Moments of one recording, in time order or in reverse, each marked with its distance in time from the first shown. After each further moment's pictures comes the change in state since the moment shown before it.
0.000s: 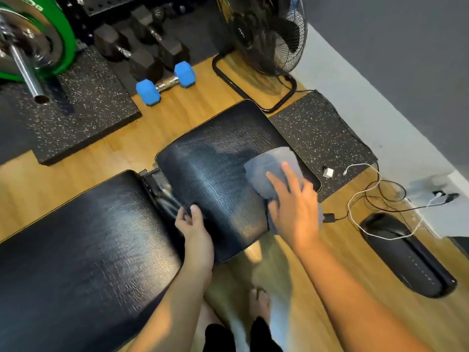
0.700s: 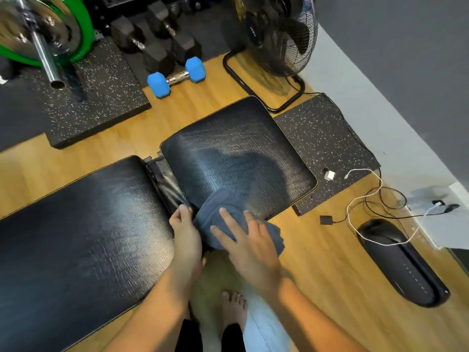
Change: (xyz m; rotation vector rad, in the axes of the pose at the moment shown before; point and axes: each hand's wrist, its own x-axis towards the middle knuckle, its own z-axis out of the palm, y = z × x) left_hand 0.003 -0.025 -0.017 -0.081 0.019 -0.052; right_hand -0.091 -0.052 0.018 -0.027 -0.087 -0.477
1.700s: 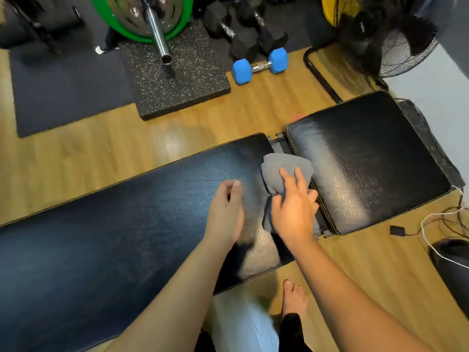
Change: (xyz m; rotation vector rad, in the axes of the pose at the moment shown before) left_hand 0.027 0.104 -0.211 0.461 -0.129 0.274; right_hand 0.124 -0.191 0.016 0.316 0.017 0.575
